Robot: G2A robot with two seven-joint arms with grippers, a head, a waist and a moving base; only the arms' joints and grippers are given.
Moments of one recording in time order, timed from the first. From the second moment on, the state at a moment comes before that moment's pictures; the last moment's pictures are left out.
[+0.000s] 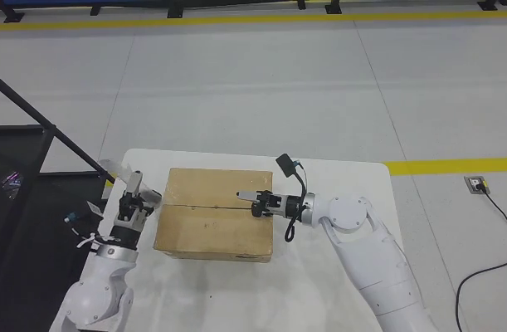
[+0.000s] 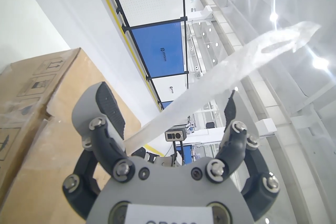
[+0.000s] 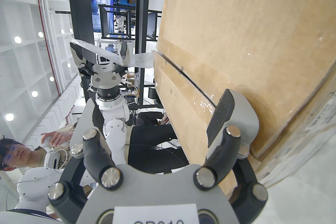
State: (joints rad) left arm 1.33 -1.19 -1.55 -1.83 -0.22 -0.07 -0.05; right arm -0.66 -1.47 1.18 -1.14 -0.07 -0.11 1.00
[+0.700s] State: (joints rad) left arm 1.26 -1.21 -1.43 -1.82 -0.14 0.00 0.01; right arm -0.66 -1.47 1.18 -1.14 -0.07 -0.11 1.00
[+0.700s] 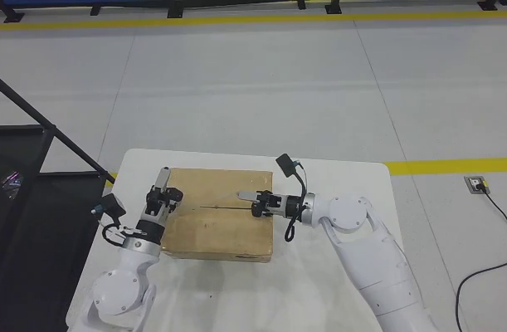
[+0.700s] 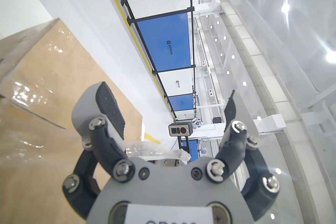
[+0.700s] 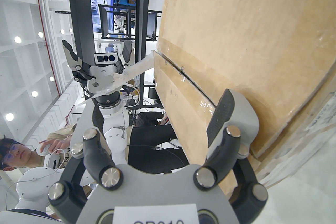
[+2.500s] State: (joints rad) left arm 1.28 -1.24 -1.44 -1.81 -0.11 0.00 -0.04; right arm -0.74 -1.43 1.11 -1.31 -0.23 -0.07 0.87
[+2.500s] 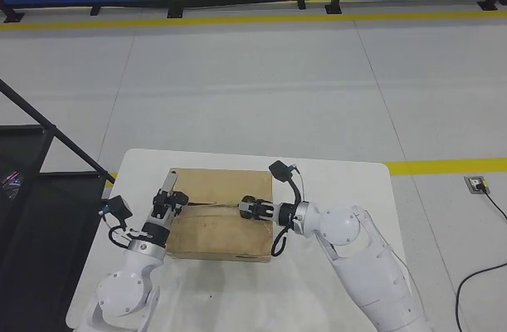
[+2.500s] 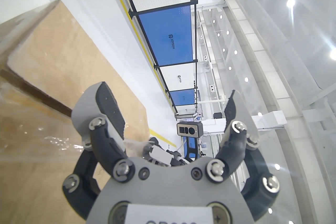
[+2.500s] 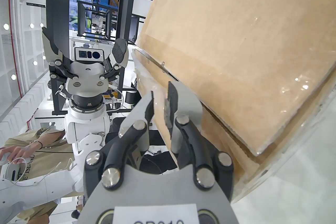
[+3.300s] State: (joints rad) left arm 1.42 -1.22 -1.67 -1.78 -0.26 -0.21 -0.32; right arm -0.67 -1.45 1.04 -1.33 -0.22 0.01 0.78
